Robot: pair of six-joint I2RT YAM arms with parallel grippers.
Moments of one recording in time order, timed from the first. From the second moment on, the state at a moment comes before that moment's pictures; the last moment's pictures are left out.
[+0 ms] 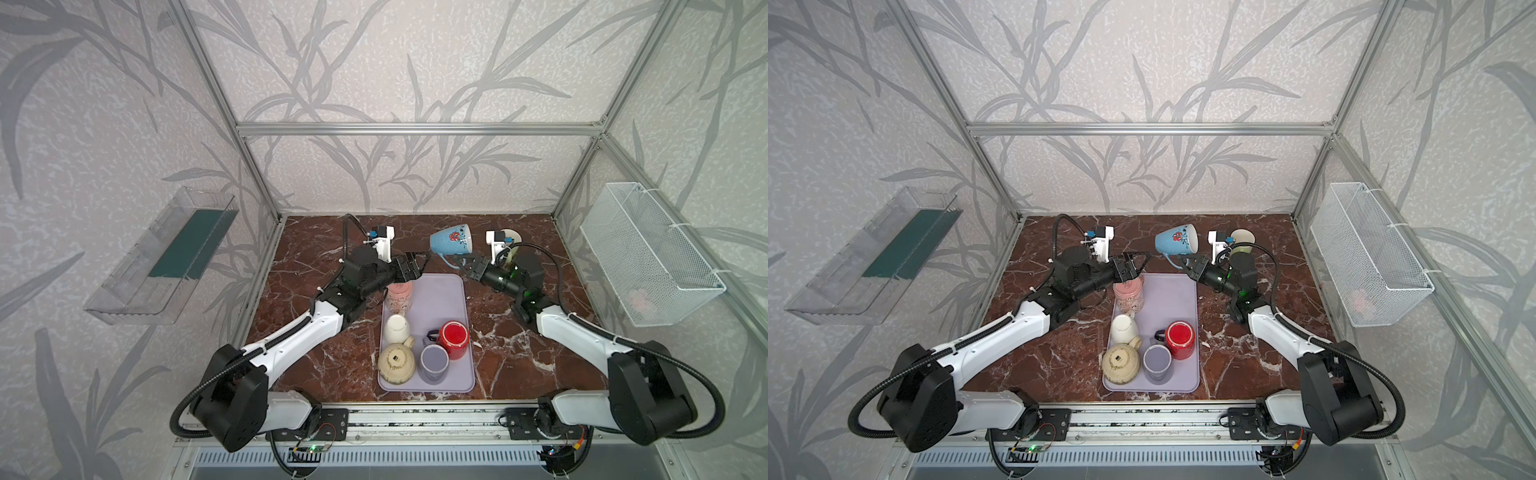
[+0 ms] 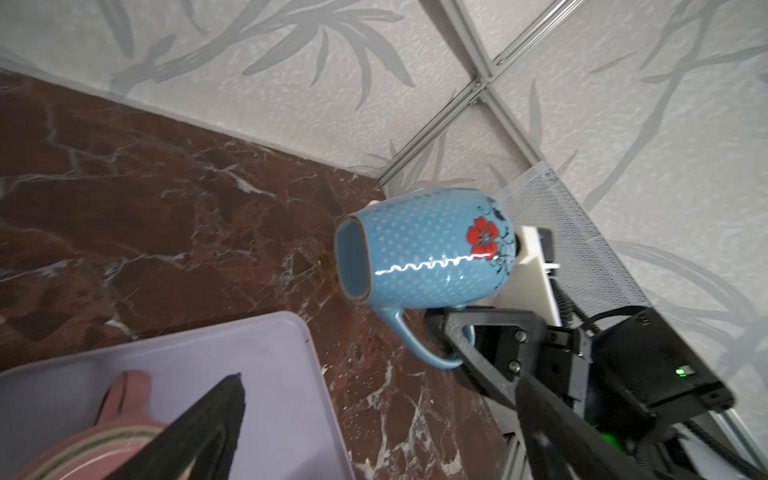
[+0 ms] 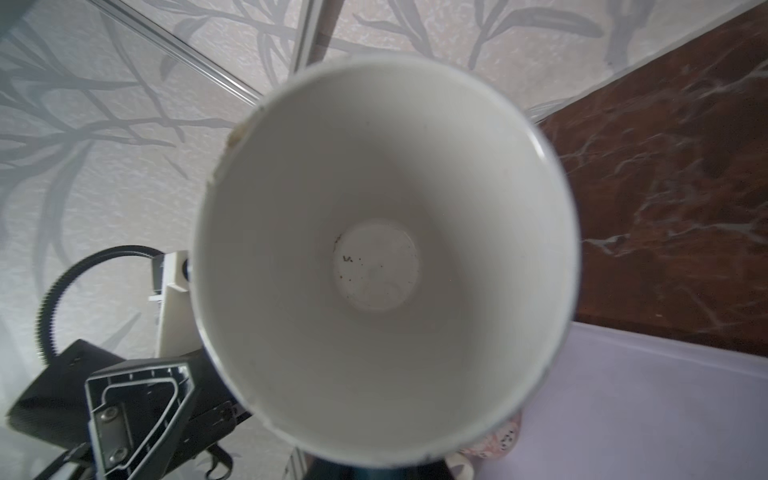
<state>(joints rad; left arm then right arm) -0.57 1.29 0.88 0.15 0.23 -0.71 0.32 1.30 0.71 0.42 -0.52 0.86</state>
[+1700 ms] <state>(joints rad) -0.59 0.98 0.96 -0.75 -0.12 -0.21 0.28 1.78 1.35 -0.52 0.16 0.26</state>
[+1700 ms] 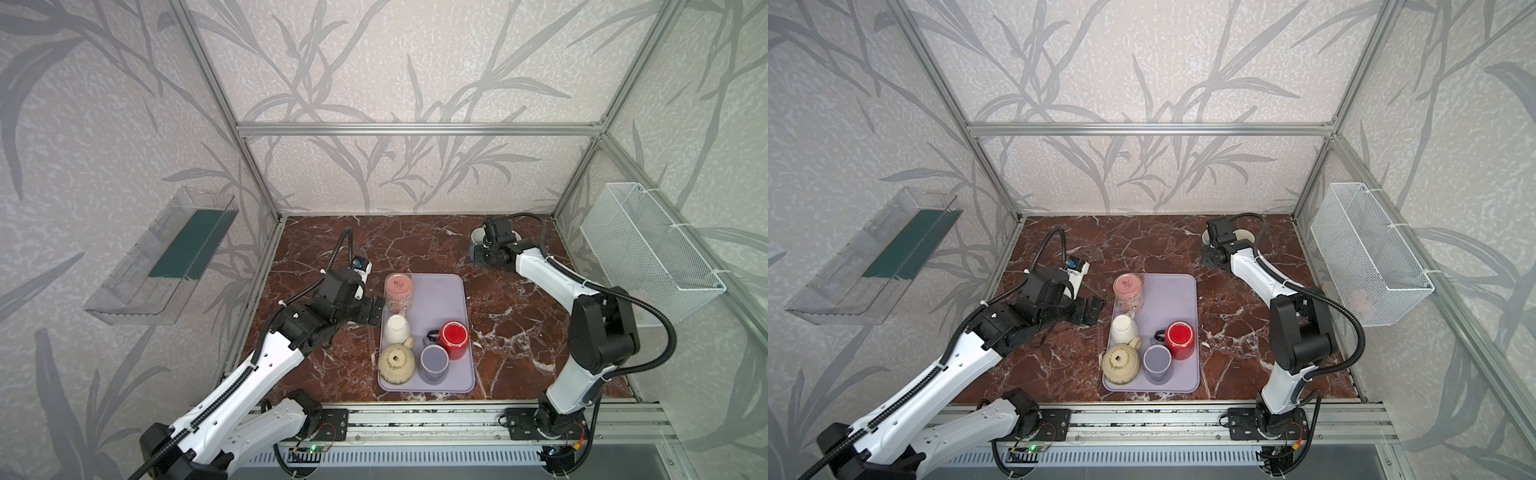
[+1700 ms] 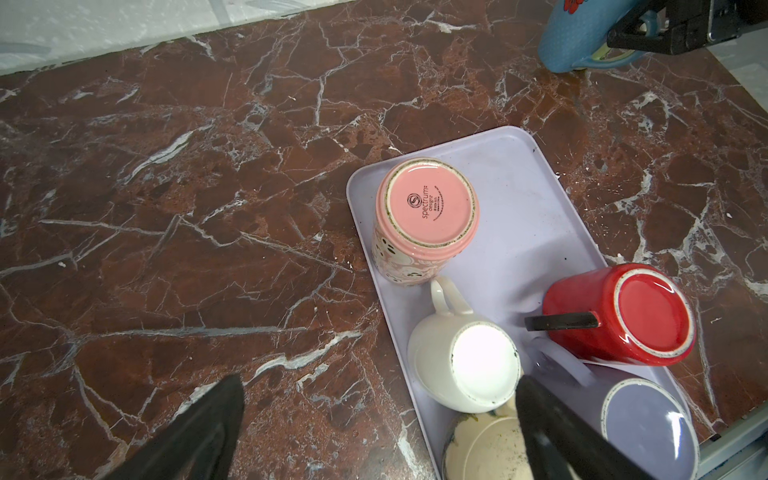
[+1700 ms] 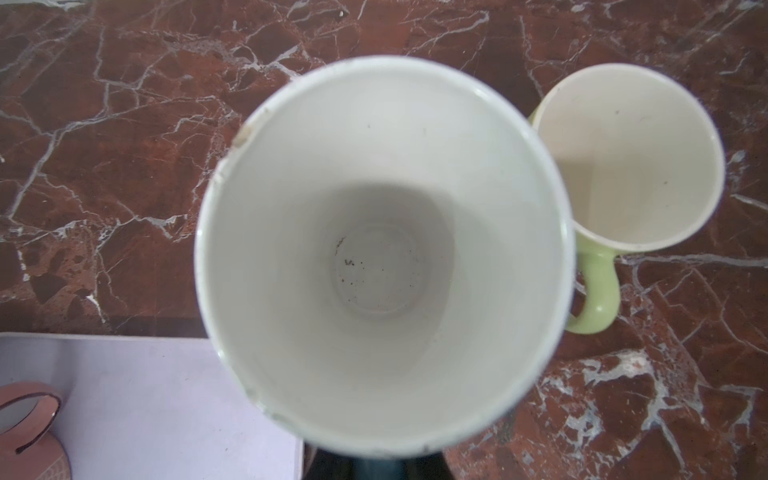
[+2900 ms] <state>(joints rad) -0.59 1.03 0.93 -0.74 -0.16 -0.21 0.23 1.97 1.48 -0.53 0.17 0.23</state>
